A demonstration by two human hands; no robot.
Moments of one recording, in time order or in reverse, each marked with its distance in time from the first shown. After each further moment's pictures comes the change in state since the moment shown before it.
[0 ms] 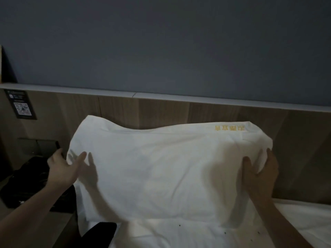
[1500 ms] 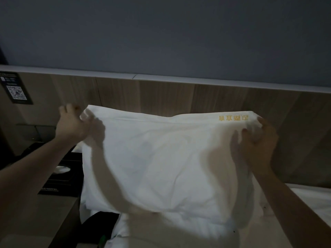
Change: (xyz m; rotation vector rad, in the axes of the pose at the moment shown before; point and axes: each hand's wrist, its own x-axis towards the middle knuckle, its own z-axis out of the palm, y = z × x) left_hand 0.029 0.088 0.008 0.330 0.105 0.334; right_hand 0.032 -0.030 0.022 0.013 0.030 -0.180
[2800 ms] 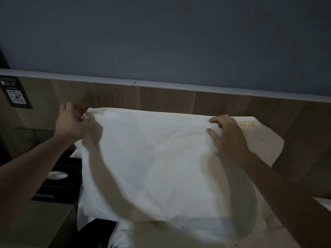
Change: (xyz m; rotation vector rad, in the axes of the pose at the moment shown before) left_hand 0.032 -0.003 0.003 -0.048 0.003 0.036; right_hand 0.028 -0.073 0.056 -0.145 -0.445 -0.351
